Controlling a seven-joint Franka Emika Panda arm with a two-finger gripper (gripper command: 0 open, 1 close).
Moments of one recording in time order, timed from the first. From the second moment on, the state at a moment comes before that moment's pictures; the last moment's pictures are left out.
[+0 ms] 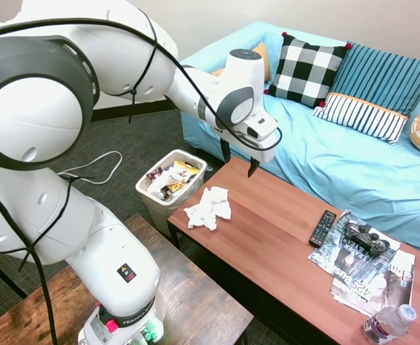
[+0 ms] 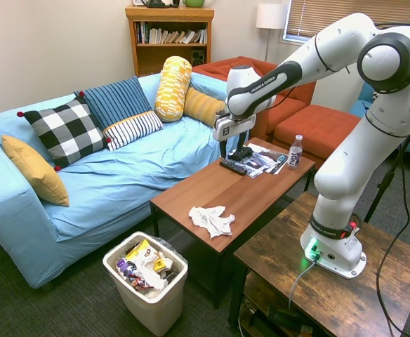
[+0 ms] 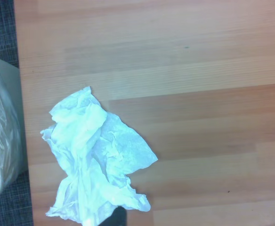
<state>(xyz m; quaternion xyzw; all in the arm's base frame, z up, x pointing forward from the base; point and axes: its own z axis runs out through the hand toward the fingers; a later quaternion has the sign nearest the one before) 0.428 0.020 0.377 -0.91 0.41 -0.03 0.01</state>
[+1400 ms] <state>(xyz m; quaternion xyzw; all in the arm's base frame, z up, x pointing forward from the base) 0.449 0.134 0.128 -0.95 0.31 0.04 -0.03</state>
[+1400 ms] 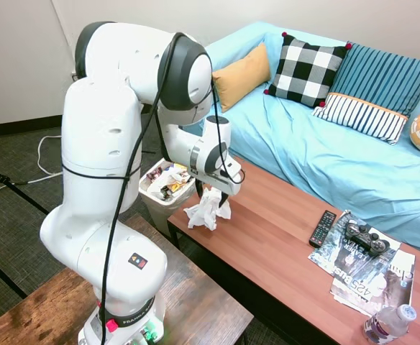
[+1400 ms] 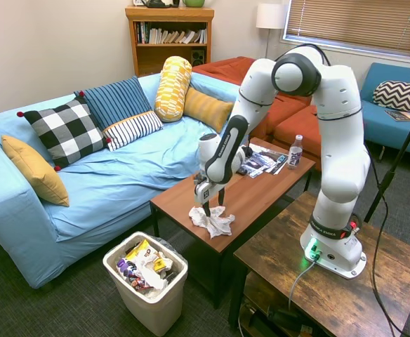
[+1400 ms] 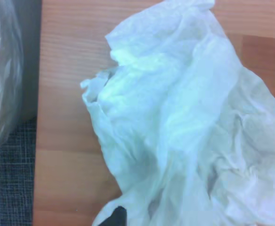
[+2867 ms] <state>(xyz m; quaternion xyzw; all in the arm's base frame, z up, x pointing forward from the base) 0.476 0.131 0.082 -0.94 0.34 0.05 -0.04</state>
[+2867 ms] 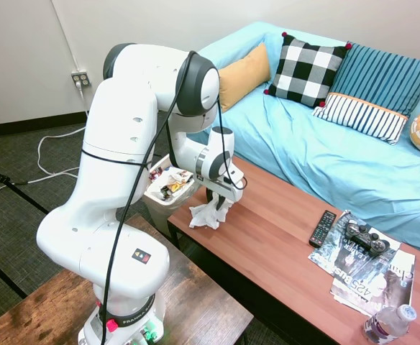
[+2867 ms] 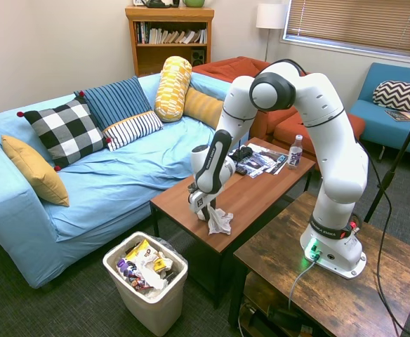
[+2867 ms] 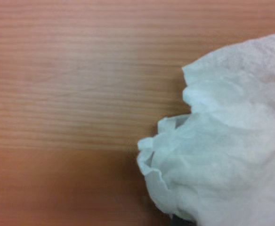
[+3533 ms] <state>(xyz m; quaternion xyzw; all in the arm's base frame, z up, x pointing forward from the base) 0.471 0.156 0.133 -0.95 0.32 0.04 -0.02</state>
